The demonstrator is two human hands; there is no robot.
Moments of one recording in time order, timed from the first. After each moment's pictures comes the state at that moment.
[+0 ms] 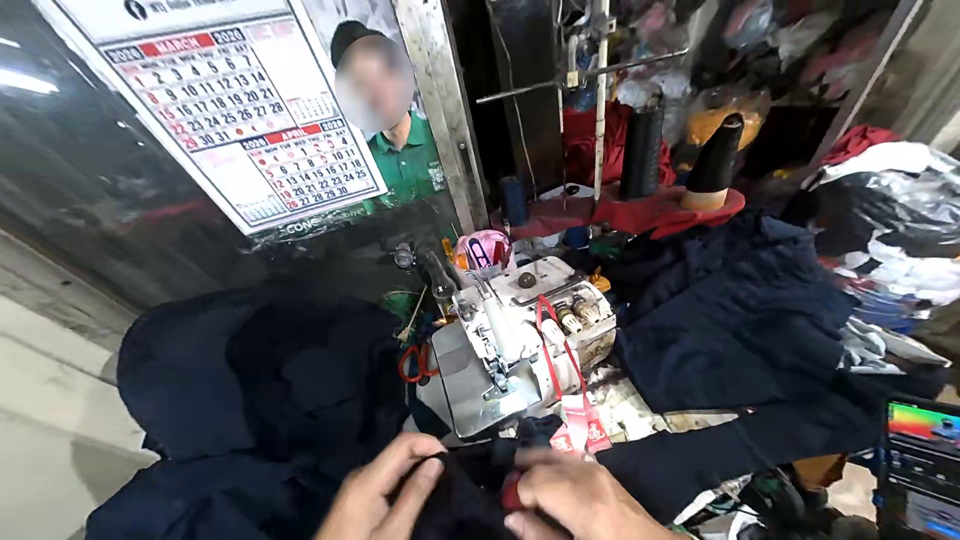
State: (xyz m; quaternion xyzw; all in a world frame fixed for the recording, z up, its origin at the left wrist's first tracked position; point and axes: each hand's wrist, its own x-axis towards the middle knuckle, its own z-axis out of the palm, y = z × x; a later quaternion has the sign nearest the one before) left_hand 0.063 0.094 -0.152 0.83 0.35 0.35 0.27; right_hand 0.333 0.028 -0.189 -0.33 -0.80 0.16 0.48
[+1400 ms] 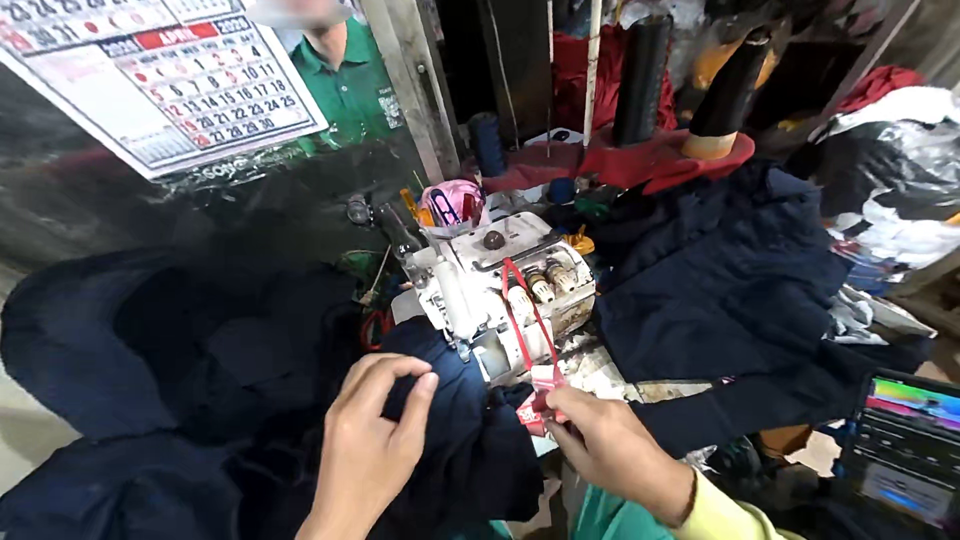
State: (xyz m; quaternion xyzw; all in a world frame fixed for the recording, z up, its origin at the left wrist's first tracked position) left_hand 0.132 0.128 -0.169 0.80 0.43 0.41 0.07; right_hand 0.414 0.049 -0.255 -0.54 -0.77 0.15 0.31
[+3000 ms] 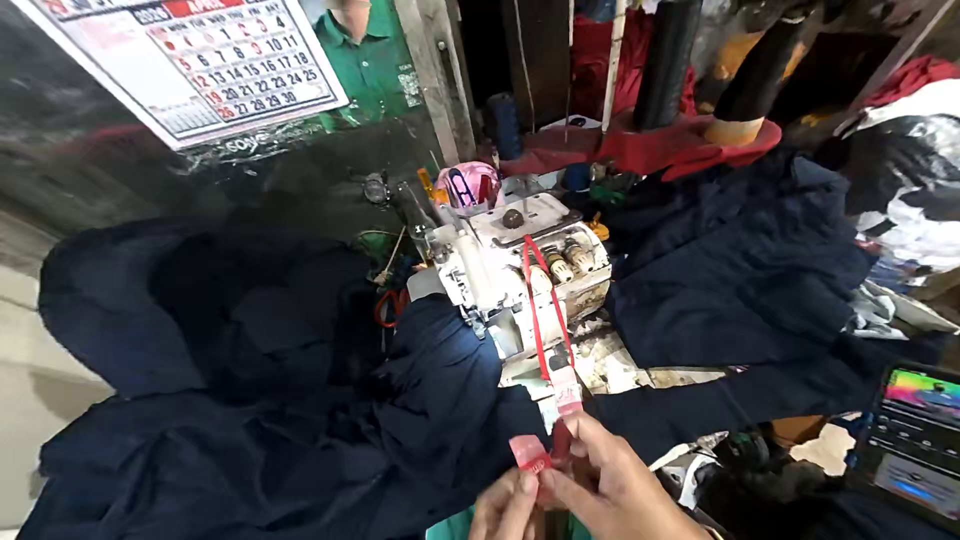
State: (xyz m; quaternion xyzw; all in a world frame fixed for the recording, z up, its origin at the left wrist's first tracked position) left_hand 0.186 -0.016 -0.267 0.48 0.42 0.40 0.66; right_hand 0.375 -0.006 -0.256 -0.46 -0.61 0.44 0.47
